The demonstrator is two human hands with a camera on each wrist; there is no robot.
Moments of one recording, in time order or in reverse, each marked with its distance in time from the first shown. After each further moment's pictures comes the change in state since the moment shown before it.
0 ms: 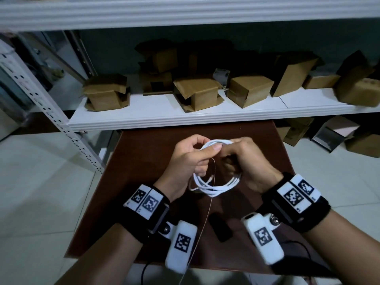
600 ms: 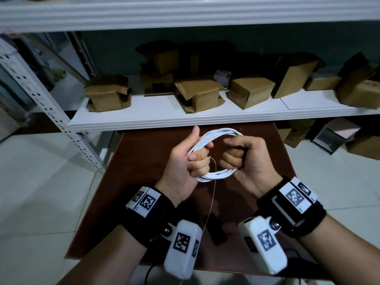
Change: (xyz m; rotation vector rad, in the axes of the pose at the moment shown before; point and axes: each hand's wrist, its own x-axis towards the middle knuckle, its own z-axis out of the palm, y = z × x) left_hand -0.001 0.009 0.000 -0.465 -0.031 -0.116; right_hand 0.004 0.004 0.001 0.542 0.048 0.014
